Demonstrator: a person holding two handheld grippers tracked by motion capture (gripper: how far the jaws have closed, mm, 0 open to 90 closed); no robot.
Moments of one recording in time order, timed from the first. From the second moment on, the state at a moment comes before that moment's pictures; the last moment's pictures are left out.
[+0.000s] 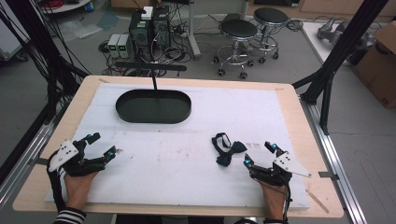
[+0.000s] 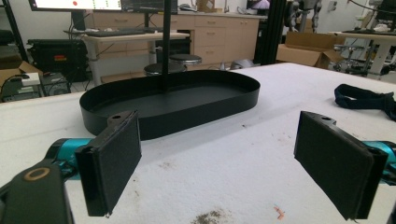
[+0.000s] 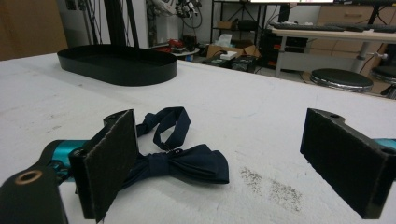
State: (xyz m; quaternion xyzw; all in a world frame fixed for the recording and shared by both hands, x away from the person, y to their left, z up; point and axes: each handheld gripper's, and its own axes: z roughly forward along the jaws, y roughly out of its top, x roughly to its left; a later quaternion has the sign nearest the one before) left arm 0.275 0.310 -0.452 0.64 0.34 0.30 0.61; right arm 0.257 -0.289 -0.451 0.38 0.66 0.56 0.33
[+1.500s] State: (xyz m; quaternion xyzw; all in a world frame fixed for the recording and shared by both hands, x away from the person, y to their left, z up) left arm 0.274 0.310 -0.452 0.64 0.34 0.30 0.62; right arm 0.297 -0.282 -0.406 0.33 0.77 0.48 0.25
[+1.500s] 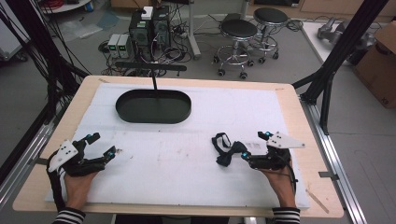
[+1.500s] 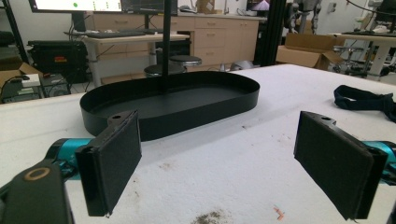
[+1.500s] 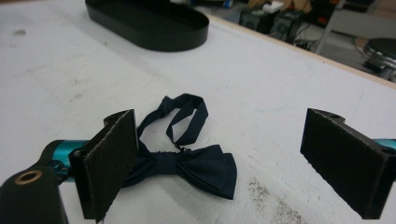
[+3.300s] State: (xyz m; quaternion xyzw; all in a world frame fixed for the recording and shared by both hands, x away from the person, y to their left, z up) left arm 0.274 0.310 -0.452 0.64 0.34 0.30 0.62; right arm 0.345 -0.255 -0.427 0.25 0.91 0.27 0.17
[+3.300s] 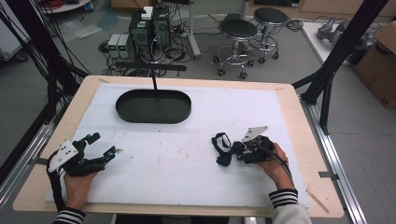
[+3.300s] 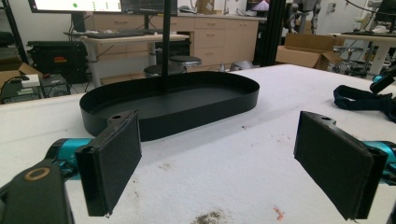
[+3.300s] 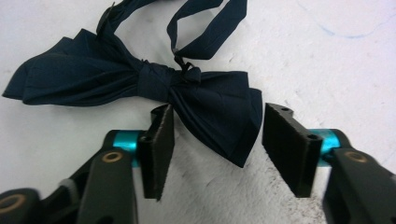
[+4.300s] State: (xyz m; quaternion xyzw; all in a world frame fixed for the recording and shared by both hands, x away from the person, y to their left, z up) left arm 0.274 0.310 -0.452 0.64 0.34 0.30 0.62; right arm 0.350 -0.253 -0.431 0.26 0.91 0.29 0.17
